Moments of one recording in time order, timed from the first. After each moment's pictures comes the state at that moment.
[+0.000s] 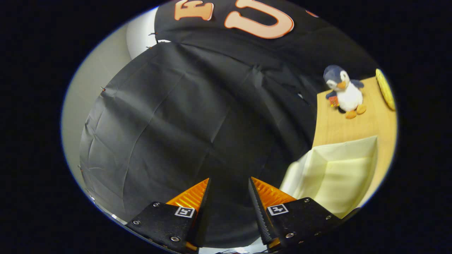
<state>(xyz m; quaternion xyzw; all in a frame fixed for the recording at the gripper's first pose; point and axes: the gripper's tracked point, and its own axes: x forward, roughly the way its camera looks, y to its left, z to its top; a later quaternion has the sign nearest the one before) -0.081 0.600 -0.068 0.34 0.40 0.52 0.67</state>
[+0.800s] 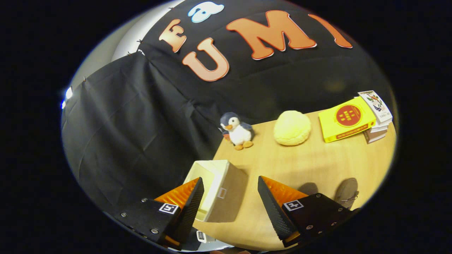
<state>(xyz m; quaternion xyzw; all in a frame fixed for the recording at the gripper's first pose) -0.005 0.317 -0.188 0.22 0.38 0.32 0.84</state>
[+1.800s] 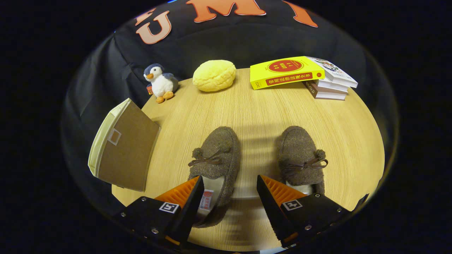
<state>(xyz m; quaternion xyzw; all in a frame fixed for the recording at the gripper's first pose) -0.049 0.224 -0.418 0.07 0.50 0.17 0.85</state>
